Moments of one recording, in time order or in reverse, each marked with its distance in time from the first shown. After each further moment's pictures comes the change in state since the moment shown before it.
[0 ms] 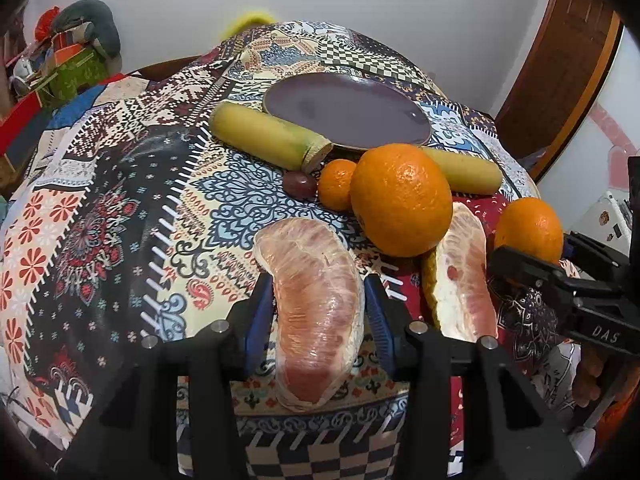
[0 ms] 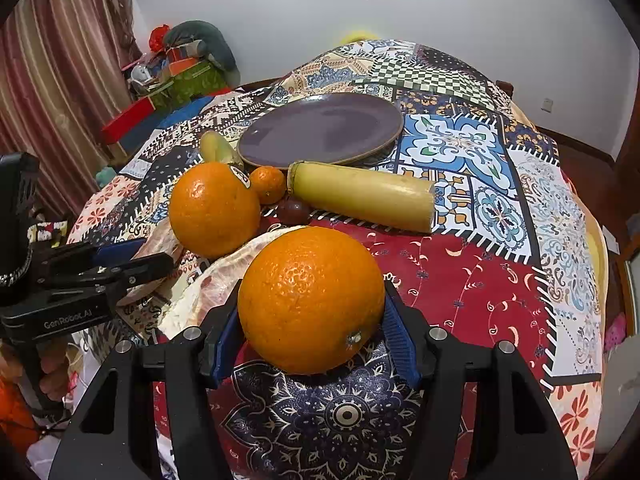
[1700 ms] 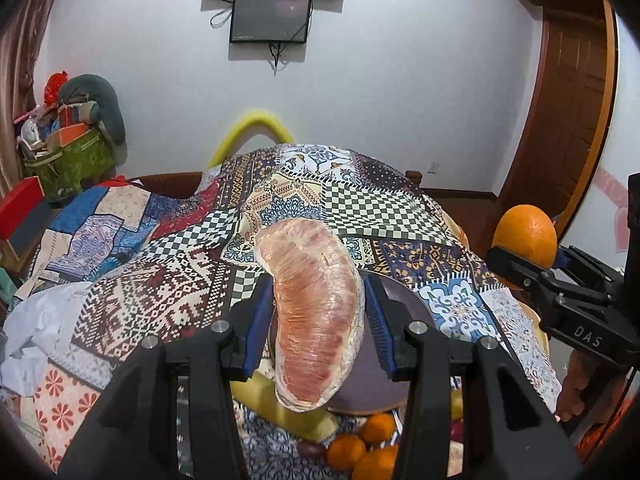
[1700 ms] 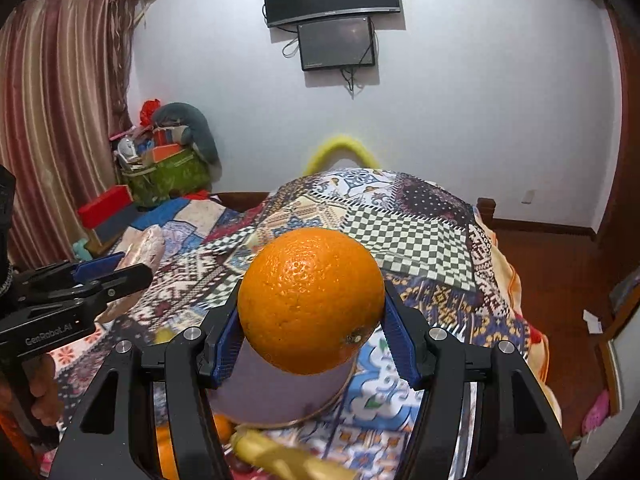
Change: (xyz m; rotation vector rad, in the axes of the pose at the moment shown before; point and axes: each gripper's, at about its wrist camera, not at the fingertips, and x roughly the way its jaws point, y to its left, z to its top) left arm -0.009 0.002 0.181 0.022 -0.312 0.021; right arm 0.004 -0.027 0.158 -0.055 -0.326 -0.095
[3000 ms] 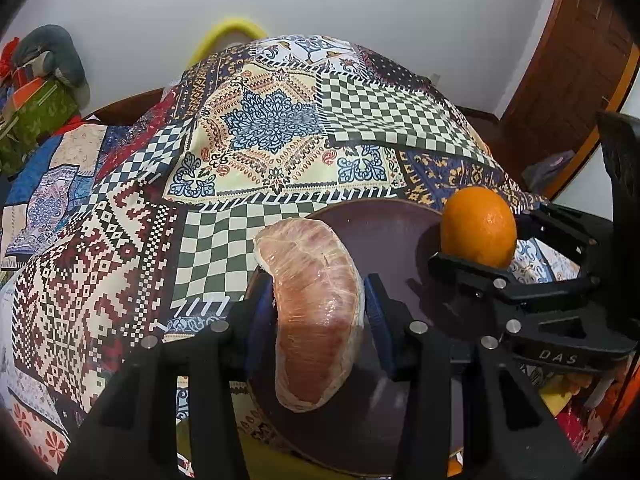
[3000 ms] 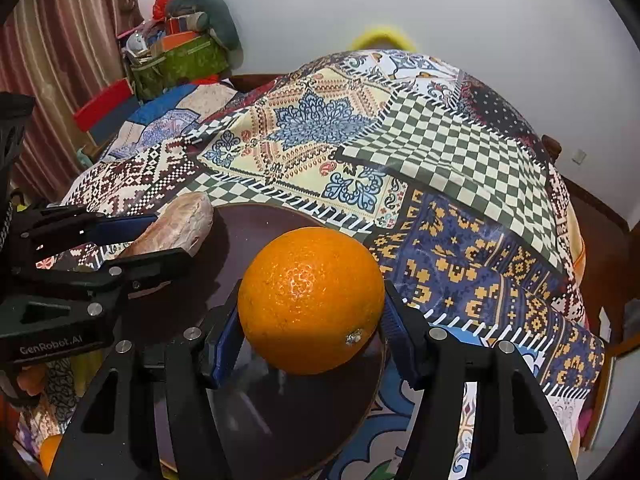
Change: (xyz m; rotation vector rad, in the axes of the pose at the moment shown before) left arm 0.149 0.011 -0.021 0.041 0.348 -0.048; right arm 0.134 -0.008 -0.024 -0.114 0.420 0.131
